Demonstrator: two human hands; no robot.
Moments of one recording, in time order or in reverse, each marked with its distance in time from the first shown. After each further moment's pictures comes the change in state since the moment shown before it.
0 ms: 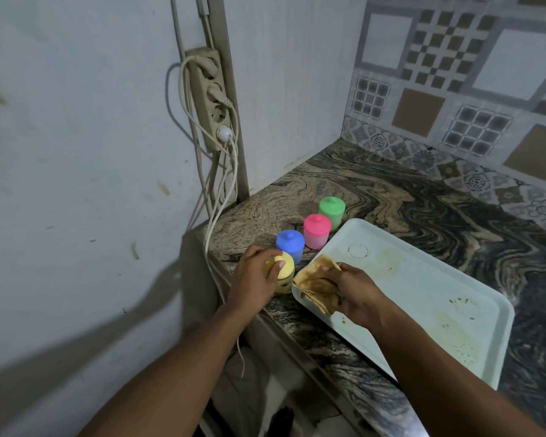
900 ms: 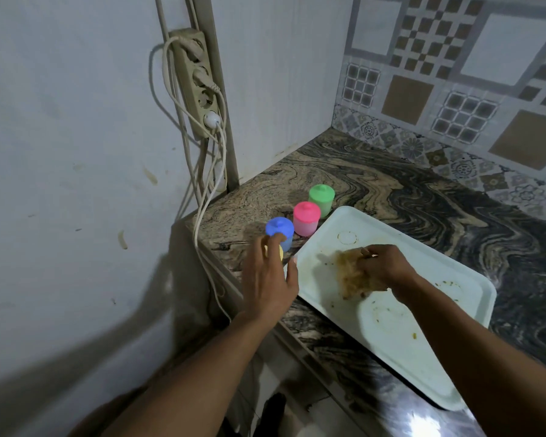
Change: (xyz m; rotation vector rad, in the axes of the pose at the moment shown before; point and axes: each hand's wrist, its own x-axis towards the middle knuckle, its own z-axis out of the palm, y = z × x) left_hand -0.034 0.051 0.028 0.211 0.209 0.082; right_hand -0.004 -0.026 -0.077 -0.567 0.262 -0.161
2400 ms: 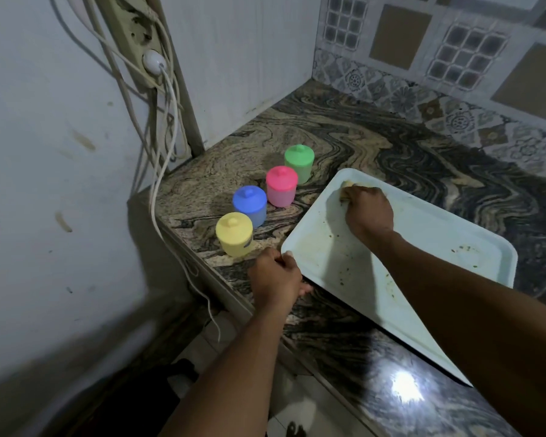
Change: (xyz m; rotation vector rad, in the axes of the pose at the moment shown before) left_hand -0.024 0.030 0.084 -0.558 -0.299 -0.837; right_hand 0.112 0.029 0.011 -0.813 0.413 -0.471
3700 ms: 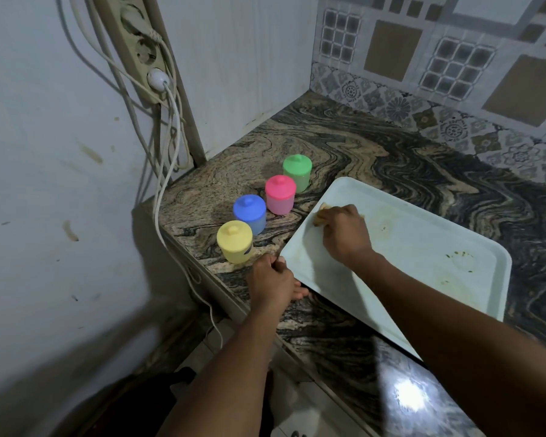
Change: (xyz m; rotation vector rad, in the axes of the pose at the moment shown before) left_hand -0.001 0.012 -0.010 -0.138 -0.123 -0.127; right_hand -0.032 -0.027 0.008 0.199 -0.077 -0.157
